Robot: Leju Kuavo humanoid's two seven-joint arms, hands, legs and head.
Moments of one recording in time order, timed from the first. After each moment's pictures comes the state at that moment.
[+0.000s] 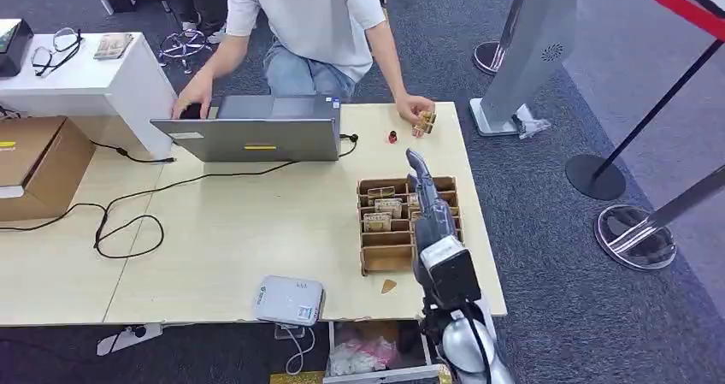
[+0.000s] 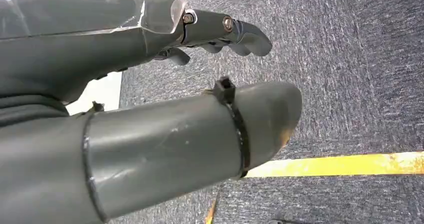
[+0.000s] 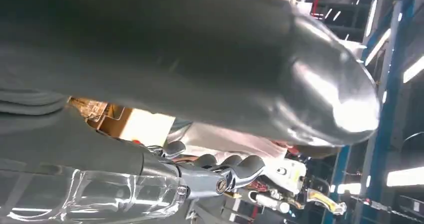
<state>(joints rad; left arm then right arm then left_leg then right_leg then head) -0.04 -0.19 0.98 -0.20 -1.31 0.42 -0.04 -0.08 0.11 0.43 -1.54 0.35 -0.24 -0.47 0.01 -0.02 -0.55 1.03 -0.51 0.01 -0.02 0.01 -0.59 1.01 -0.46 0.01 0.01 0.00</state>
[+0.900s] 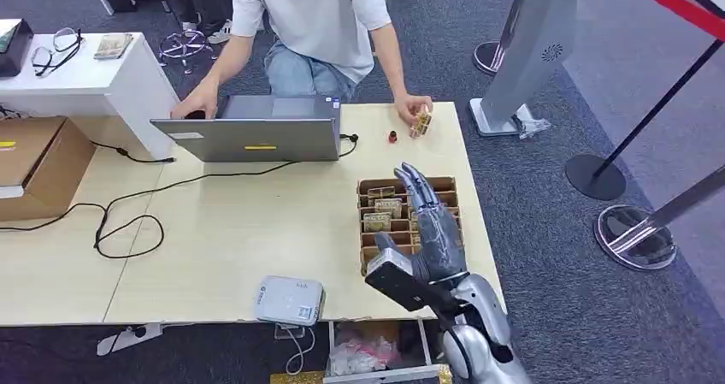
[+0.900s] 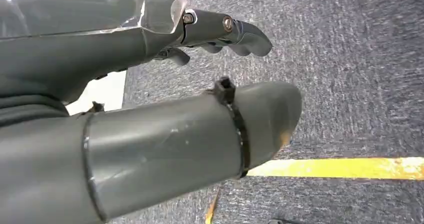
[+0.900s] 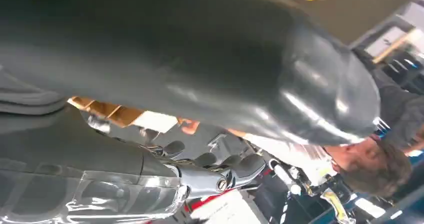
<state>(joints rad) -0.04 -0.19 1.01 -0.20 -1.29 0.43 -0.03 -0.08 0.01 0.42 -1.53 0.91 -0.25 -0.27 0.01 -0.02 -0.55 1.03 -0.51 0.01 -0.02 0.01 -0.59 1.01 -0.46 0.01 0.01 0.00</state>
